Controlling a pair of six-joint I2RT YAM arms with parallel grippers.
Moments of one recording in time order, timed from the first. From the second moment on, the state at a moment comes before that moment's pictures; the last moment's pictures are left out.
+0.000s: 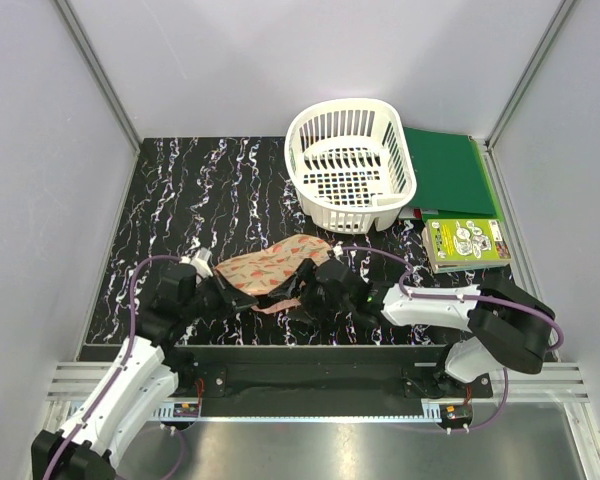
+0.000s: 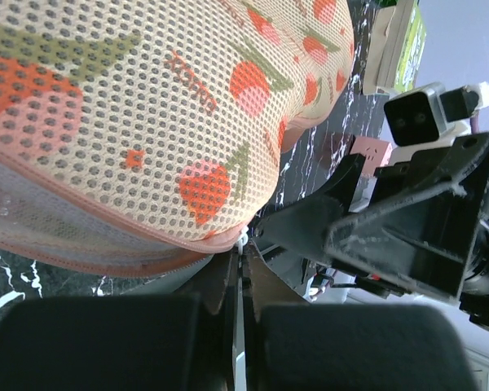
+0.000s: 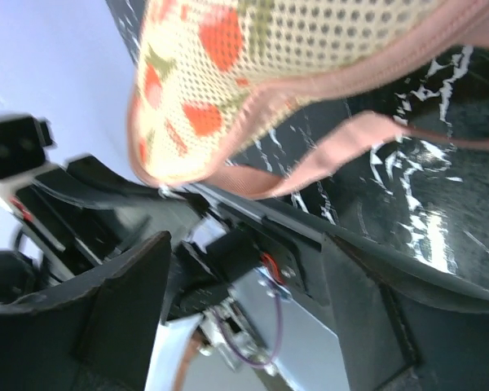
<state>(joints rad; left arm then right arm) -0.32 0.56 0.32 -0.40 0.46 -0.99 1.05 1.47 0.68 0.21 -0.05 1.57</state>
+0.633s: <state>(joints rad) -0.34 0.50 0.35 -0.48 0.44 -0.98 1.07 1.69 0.83 0.34 0.00 1.72</state>
